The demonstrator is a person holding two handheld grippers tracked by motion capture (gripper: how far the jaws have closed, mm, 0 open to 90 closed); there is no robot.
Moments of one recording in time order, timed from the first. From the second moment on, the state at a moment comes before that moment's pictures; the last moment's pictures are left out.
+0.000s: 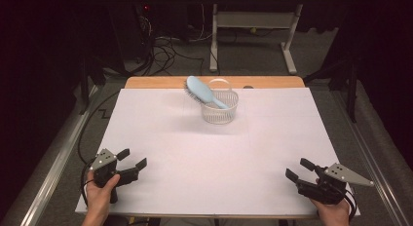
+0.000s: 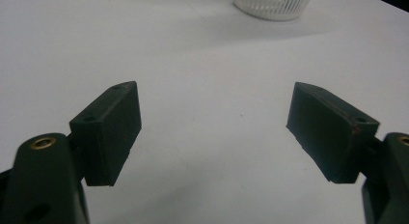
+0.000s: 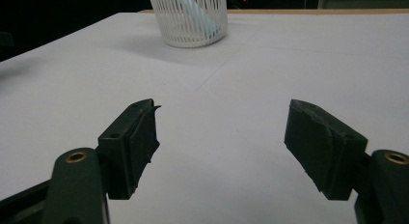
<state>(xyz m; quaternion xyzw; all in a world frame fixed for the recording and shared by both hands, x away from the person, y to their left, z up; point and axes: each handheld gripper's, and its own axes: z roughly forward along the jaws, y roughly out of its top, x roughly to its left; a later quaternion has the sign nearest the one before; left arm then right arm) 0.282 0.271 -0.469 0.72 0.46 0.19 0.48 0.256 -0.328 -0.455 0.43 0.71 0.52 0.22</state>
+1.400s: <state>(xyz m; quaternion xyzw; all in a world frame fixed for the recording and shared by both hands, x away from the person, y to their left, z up) 0.275 0.275 -0.479 0.71 0.48 0.18 0.49 0.254 -0.328 -0.454 0.43 0.71 0.52 0.22</state>
